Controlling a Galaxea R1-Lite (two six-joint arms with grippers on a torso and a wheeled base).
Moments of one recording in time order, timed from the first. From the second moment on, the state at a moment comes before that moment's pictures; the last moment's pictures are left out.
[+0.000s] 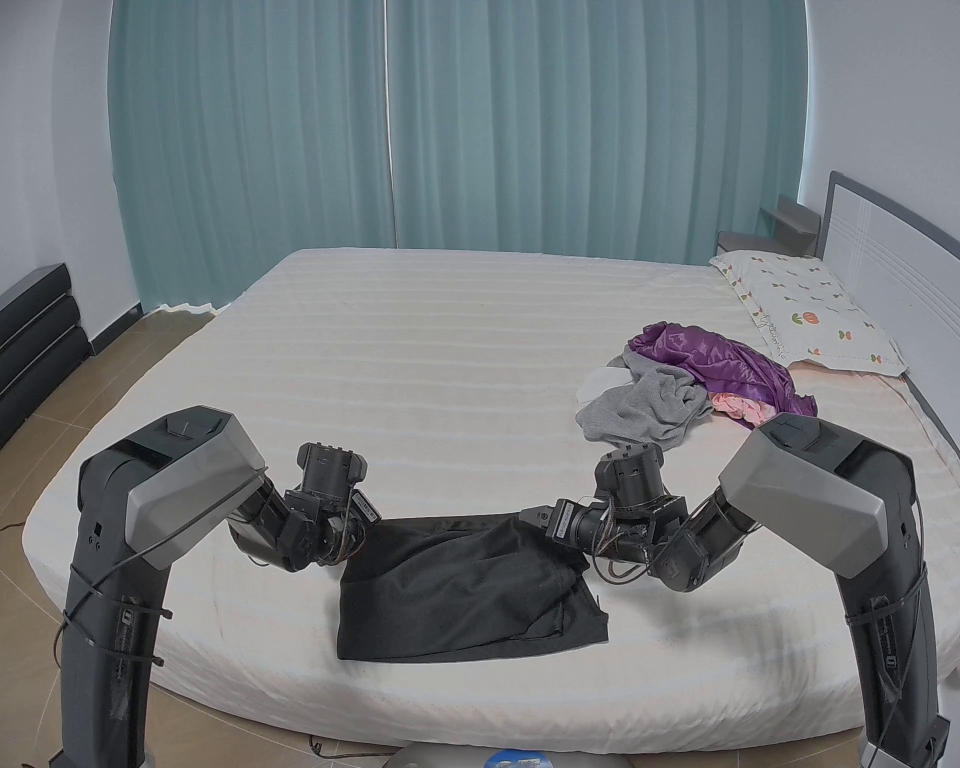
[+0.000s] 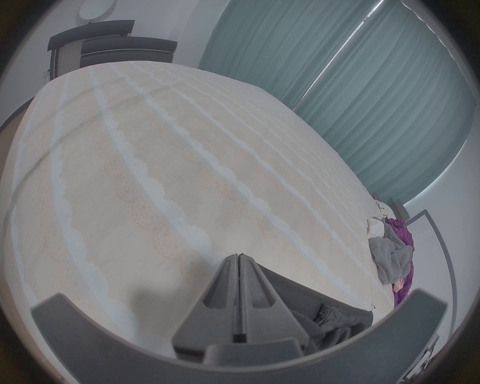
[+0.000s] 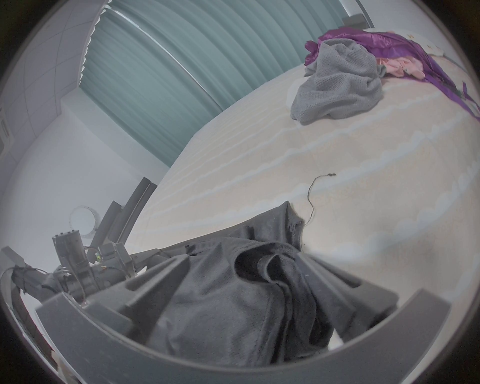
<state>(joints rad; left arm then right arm) -0.27 2.53 -1.26 -0.51 0.22 -0.90 0.48 2.52 -1.23 -0.71 0.09 0.69</state>
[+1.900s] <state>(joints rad) -0.24 2.48 -1.20 -0.57 0.23 -0.99 0.52 2.37 -0.84 -0.85 0.18 0.69</state>
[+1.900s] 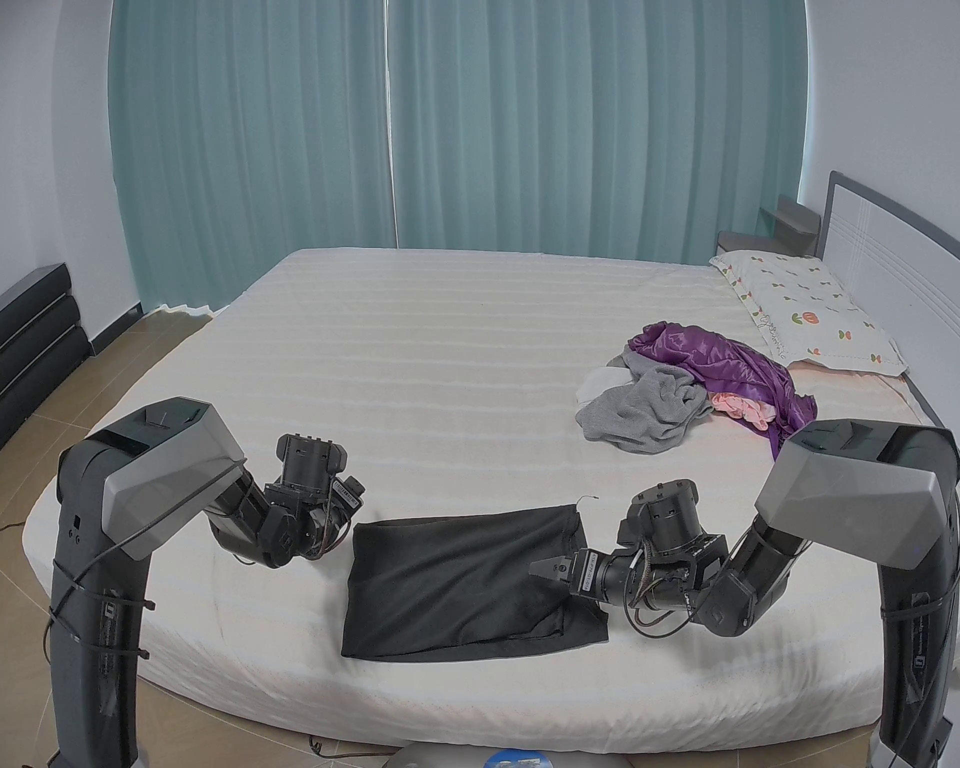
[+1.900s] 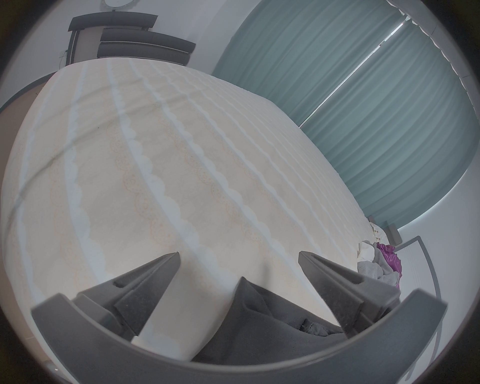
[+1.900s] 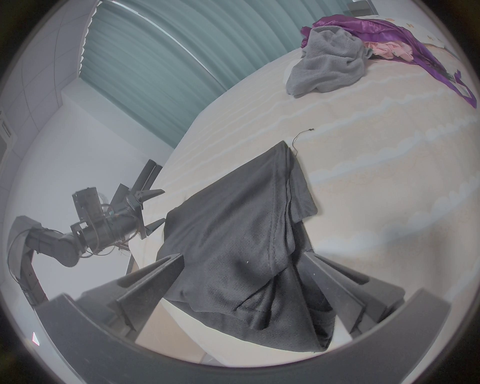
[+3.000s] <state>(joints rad) -0.29 2.37 -1.11 -0.57 0.22 -0.99 0.53 2.45 -1.29 -0.51 0.10 0.68</state>
